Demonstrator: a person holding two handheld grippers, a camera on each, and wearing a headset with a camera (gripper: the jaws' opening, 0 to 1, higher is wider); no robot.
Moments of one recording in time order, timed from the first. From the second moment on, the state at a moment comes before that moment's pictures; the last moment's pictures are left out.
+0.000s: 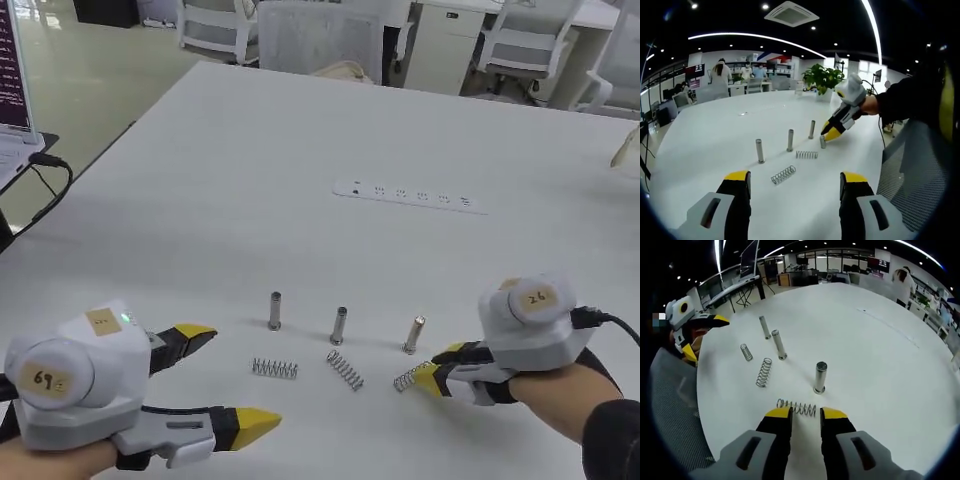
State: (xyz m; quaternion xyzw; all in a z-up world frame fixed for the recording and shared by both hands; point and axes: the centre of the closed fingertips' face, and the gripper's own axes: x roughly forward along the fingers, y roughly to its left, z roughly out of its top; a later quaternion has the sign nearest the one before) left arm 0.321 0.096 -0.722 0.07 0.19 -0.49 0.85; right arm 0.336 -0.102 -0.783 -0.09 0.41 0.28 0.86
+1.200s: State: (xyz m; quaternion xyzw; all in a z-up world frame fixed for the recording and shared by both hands) left arm 0.320 0.096 -0.721 0.07 0.20 -0.49 0.85; right arm 0.322 -0.072 -0.792 -0.22 0.39 0.42 0.79
